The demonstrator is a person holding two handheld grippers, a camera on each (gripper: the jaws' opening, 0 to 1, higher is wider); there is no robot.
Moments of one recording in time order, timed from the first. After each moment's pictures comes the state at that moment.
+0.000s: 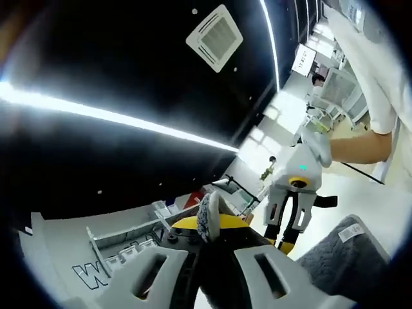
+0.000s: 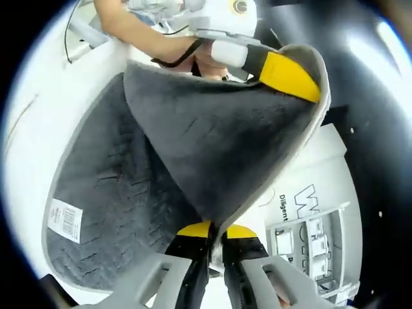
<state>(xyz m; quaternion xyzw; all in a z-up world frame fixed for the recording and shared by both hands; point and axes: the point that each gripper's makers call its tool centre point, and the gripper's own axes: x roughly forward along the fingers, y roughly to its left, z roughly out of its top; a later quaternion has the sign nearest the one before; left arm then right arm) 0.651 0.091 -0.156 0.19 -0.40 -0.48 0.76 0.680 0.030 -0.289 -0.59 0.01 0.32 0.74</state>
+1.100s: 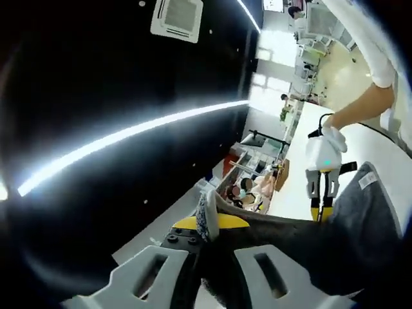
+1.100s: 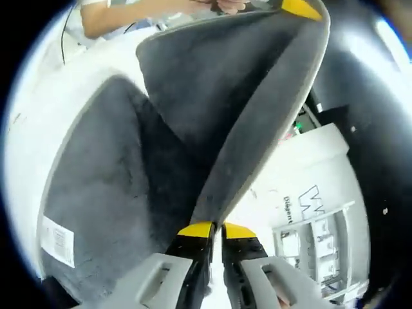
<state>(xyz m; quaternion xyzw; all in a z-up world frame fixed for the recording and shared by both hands) 0.600 0.189 -0.085 0.39 -0.41 -0.29 0.77 0.693 0.046 -0.320 -0.57 0.03 0.36 0.74</state>
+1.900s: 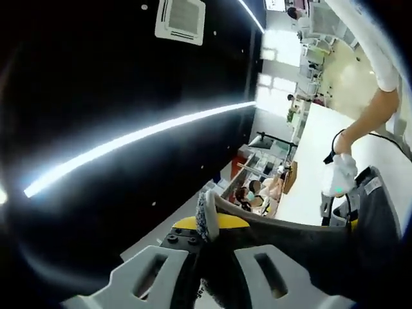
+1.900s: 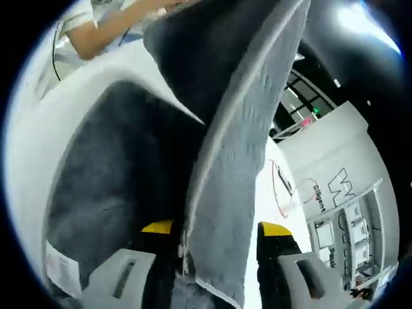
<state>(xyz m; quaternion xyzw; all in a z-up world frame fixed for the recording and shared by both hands) 0.583 0.204 -0.063 0.35 -0.43 -0.28 0.78 0.703 0.058 -0.363 -0.51 0.09 0.39 0.76</state>
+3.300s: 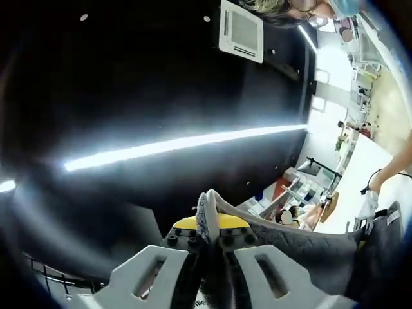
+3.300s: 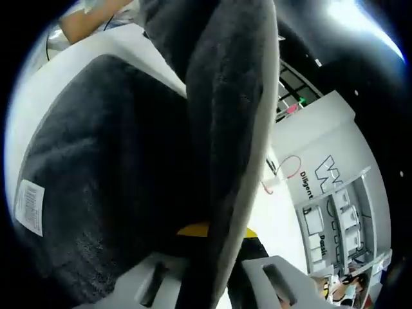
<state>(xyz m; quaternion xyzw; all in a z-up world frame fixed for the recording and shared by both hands) 0.559 0.333 -0.004 0.21 -0.49 -0.19 0.82 0.728 0.003 -0.355 -0.52 0.08 0.34 0.78</state>
